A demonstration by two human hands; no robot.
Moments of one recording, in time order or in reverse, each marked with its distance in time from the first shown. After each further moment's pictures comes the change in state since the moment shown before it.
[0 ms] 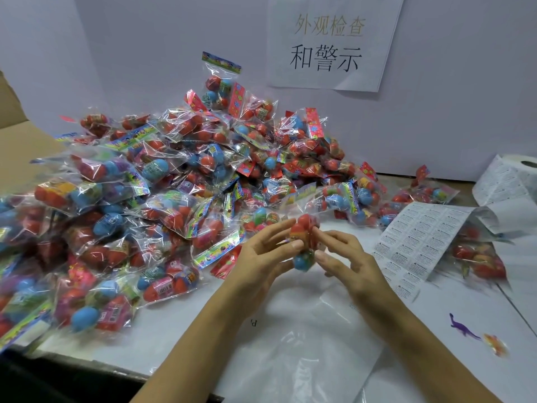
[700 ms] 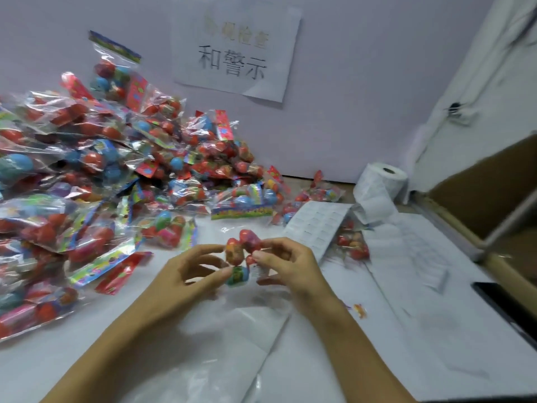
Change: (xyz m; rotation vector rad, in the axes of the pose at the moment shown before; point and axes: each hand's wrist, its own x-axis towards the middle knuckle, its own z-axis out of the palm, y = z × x) left_hand -0.003 -0.025 0.009 0.426 -0.140 0.086; right_hand -0.012 -0.011 -0.046 0.071 0.203 0.245
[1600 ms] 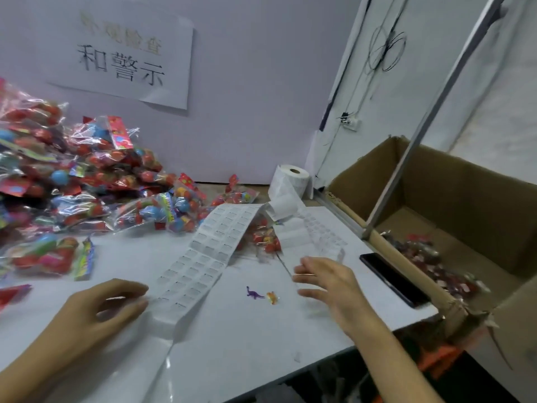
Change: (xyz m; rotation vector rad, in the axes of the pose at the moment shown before) left_hand 0.008 -0.032 0.002 0.443 -0.074 0.158; right_hand -0.110 -0.008 -0.167 0.035 0.475 0.054
